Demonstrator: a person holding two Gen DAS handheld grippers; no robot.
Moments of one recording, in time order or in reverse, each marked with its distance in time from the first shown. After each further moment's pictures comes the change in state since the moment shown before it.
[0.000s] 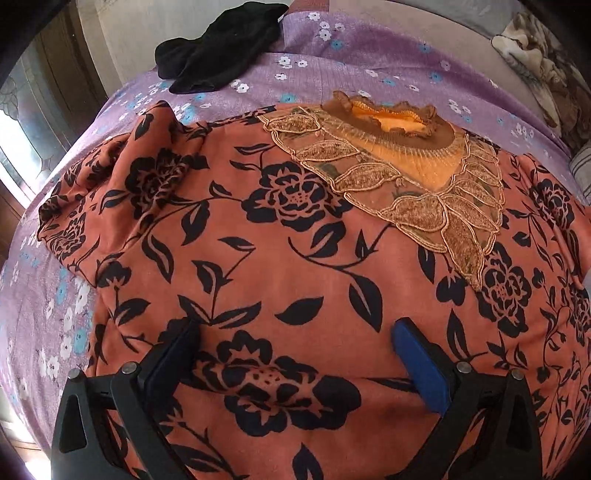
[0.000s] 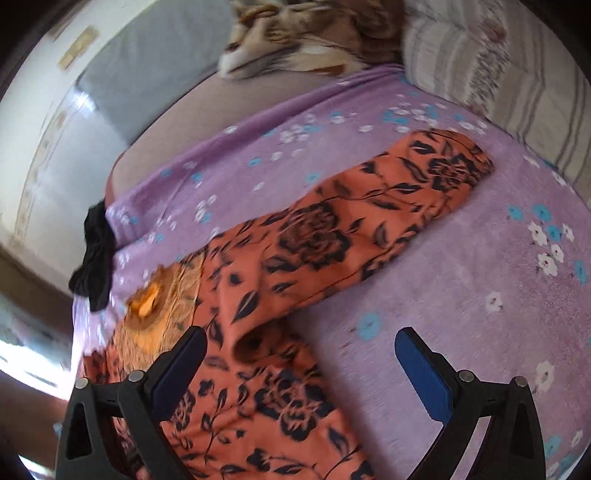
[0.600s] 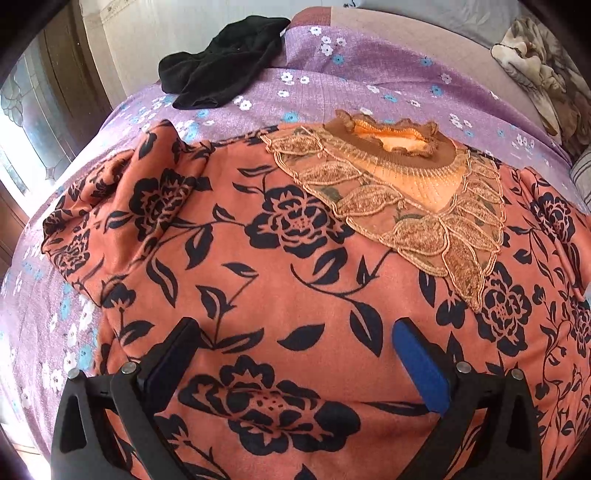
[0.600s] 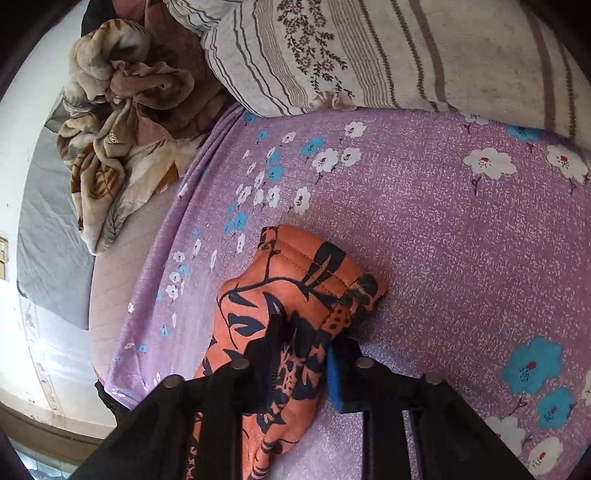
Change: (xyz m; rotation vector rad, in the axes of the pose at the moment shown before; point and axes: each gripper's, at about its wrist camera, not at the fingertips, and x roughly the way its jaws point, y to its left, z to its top) left arm -0.010 0.003 0.005 -0.002 -0.075 0.026; right arm 0.069 -0.172 0.121 0.458 -0.128 0.075
